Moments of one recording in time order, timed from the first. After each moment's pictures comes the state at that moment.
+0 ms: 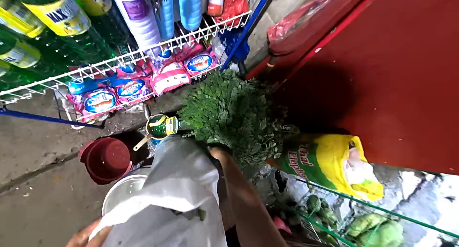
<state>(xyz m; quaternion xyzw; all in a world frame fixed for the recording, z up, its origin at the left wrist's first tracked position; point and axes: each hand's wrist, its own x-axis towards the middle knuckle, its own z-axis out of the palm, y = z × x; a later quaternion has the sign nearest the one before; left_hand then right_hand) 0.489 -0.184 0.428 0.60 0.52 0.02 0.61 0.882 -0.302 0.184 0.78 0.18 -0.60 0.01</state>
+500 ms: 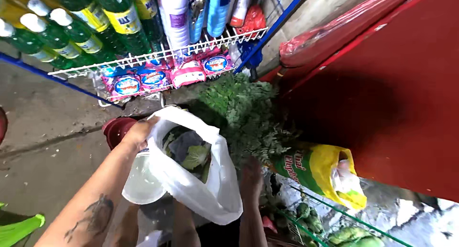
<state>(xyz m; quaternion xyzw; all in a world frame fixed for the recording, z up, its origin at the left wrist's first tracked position) 0.639 -0.087 0.426 0.43 0.61 0.04 0.66 0.800 -0.403 0.393 0.87 0.15 -0.20 -0.43</state>
